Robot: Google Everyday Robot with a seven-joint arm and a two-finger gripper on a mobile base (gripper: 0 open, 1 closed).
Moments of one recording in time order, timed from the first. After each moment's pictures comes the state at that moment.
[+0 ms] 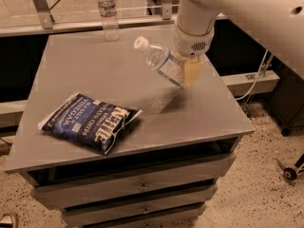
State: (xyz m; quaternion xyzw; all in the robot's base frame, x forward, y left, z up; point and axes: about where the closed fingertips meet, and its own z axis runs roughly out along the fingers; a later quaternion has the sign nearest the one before) arm 0.602 -0.105 0.891 -0.77 0.63 -0.08 0.09
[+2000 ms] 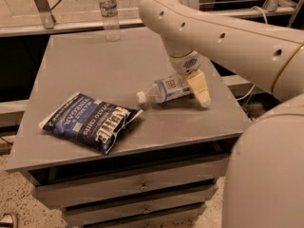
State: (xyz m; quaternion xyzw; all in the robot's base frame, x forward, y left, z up) arm 0.612 -0.148 0.823 -0.77 0.61 -0.14 -0.12
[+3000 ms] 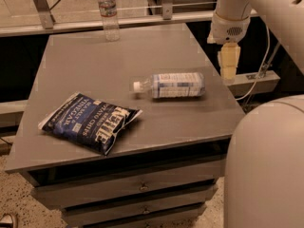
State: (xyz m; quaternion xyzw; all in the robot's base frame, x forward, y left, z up) arm 0.637 -0.216 0.886 -0.70 0.71 -0.04 0.02
